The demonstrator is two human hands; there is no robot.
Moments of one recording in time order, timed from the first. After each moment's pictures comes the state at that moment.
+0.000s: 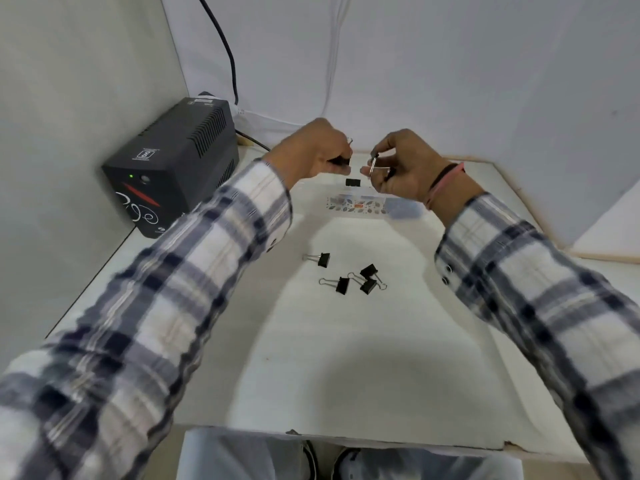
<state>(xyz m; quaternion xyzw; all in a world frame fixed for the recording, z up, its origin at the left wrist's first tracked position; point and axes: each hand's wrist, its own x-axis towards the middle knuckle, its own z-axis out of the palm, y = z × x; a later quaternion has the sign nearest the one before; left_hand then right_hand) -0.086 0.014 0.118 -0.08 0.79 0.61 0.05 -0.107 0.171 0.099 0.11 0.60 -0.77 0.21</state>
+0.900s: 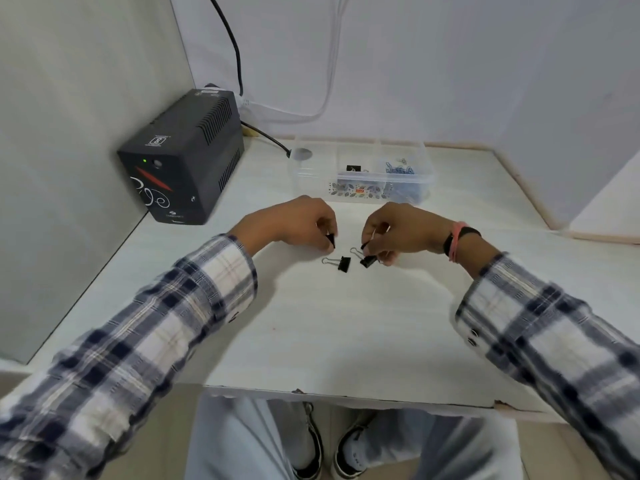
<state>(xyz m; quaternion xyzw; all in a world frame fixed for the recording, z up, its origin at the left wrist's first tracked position) 0.006 -0.019 0.037 0.14 0.96 0.20 0.12 -0.016 0.205 0.040 -0.23 0.92 -0.25 0.19</state>
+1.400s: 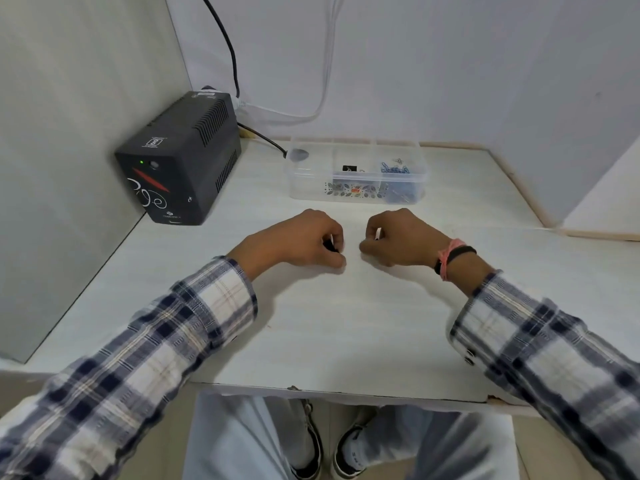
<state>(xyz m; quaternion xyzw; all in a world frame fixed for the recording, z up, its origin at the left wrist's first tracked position) 0.030 -0.003 0.024 0.19 0.96 0.20 0.07 0.002 0.206 0.025 -0.22 0.96 -0.19 0.05</state>
